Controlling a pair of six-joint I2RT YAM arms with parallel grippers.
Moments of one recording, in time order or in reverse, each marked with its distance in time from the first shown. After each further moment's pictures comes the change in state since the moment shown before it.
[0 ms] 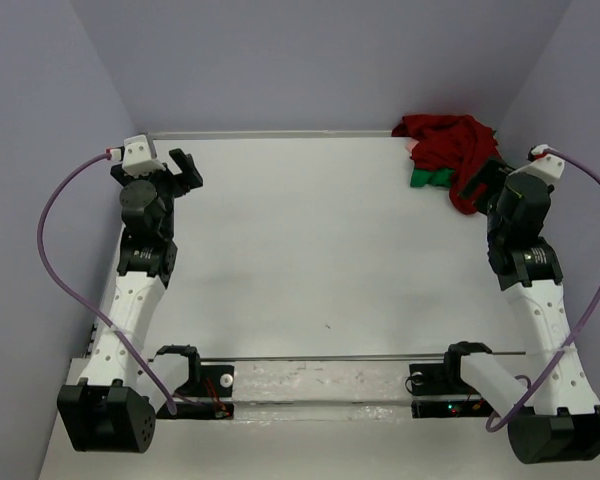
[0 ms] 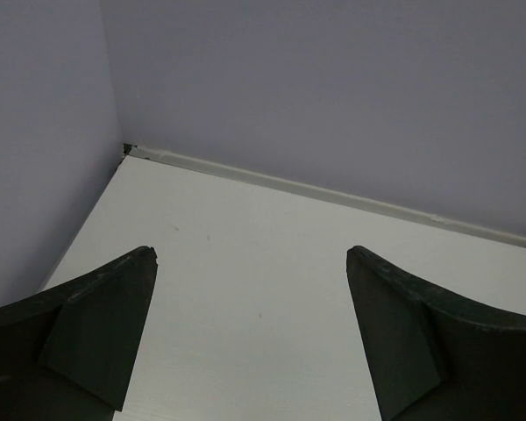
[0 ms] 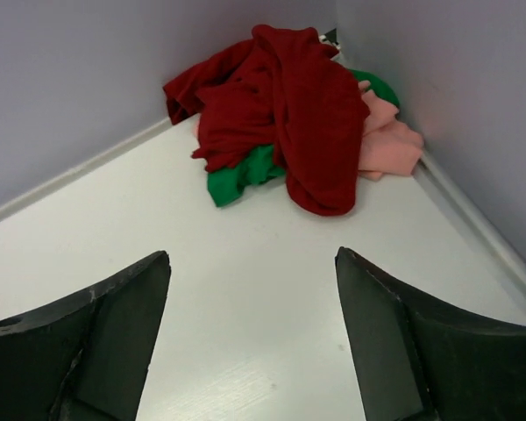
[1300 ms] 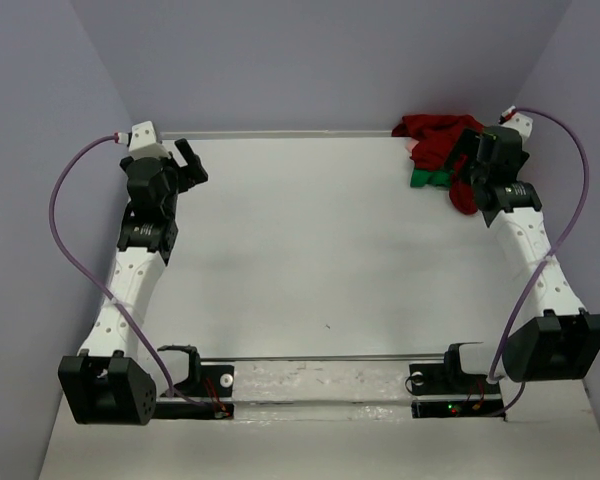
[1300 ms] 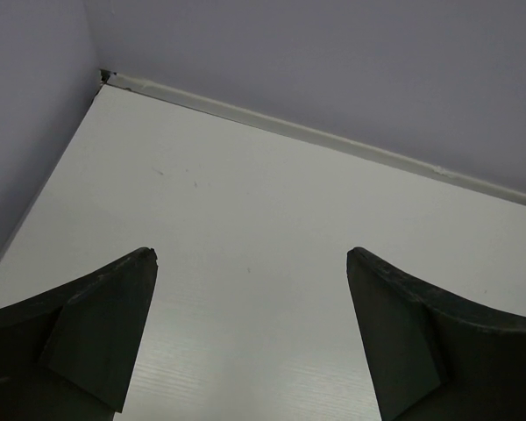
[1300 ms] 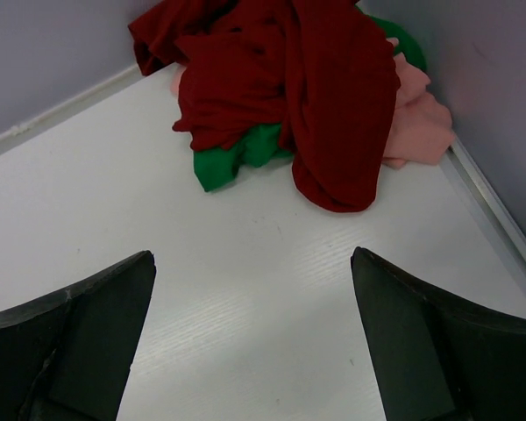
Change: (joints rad) left arm 0.000 0.138 0.141 -0.208 0.023 -0.078; right arm -0.010 0.393 0.234 -0.086 -0.041 0.005
